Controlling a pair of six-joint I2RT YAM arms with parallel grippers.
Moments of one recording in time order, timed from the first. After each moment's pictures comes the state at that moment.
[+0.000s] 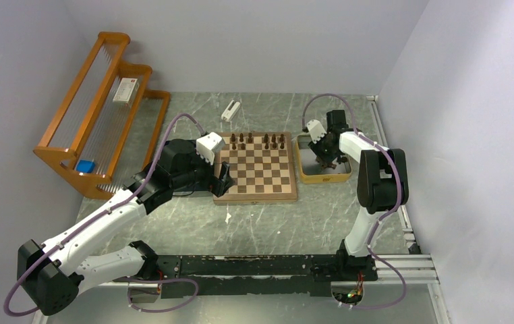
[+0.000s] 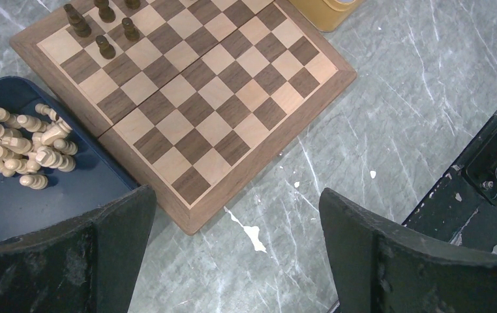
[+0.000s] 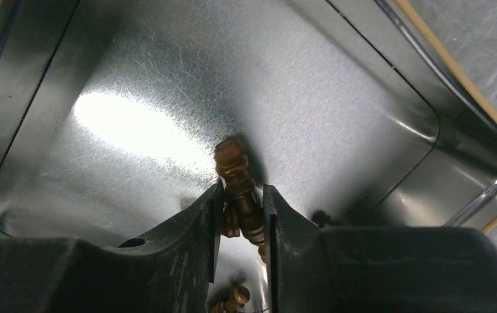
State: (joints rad) left arm -0.70 1.02 0.84 -0.33 0.13 -0.13; right arm 0.06 1.86 1.18 -0.46 -0.13 -0.68
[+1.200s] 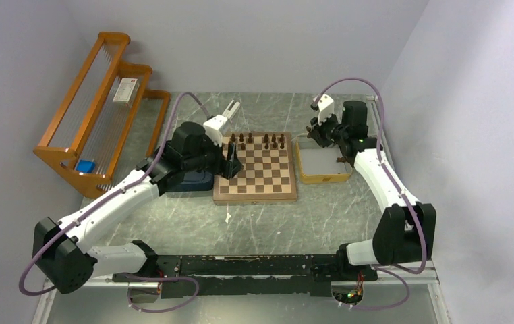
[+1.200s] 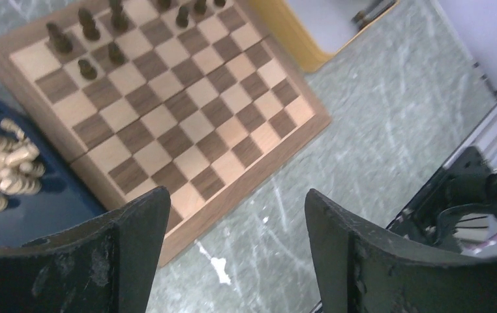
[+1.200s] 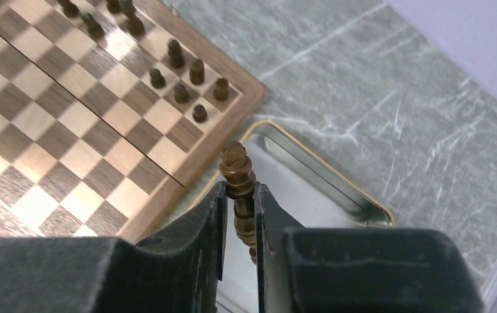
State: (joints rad) left arm -0.67 1.19 0.99 -0.34 0.14 -0.26; right arm 0.10 1.41 1.08 -0.26 -0.42 -0.48
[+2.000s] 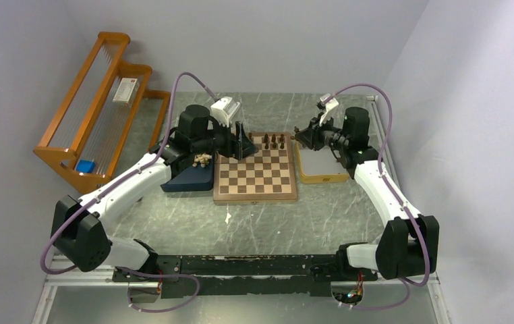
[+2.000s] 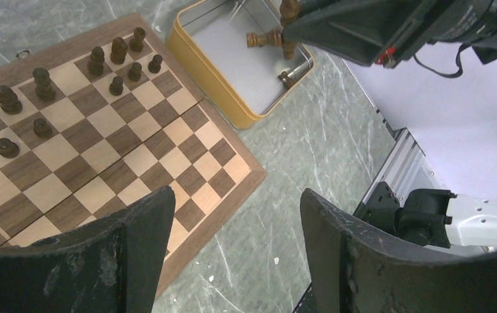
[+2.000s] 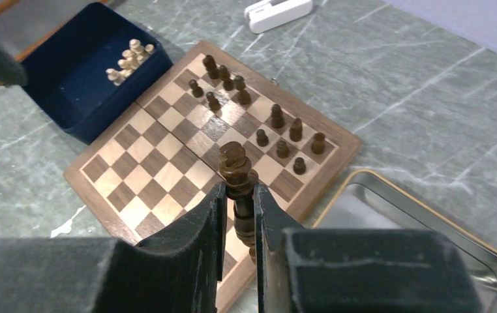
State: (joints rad) left arm -0.62 1.37 1.12 -0.13 0.35 -0.43; right arm 0.12 1.29 0.94 -0.04 -0.65 -0.11
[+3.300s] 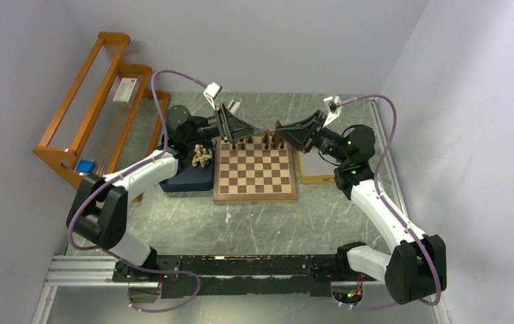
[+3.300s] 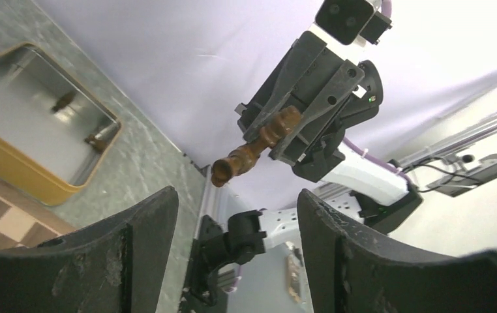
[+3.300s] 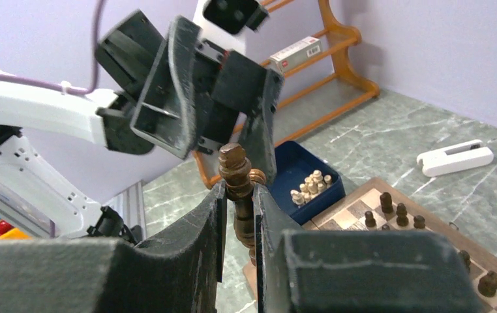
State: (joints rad) left arm -0.48 1.52 1.01 0.72 0.85 -1.09; right arm 0.26 1.13 0.76 0.64 -0.80 0.56
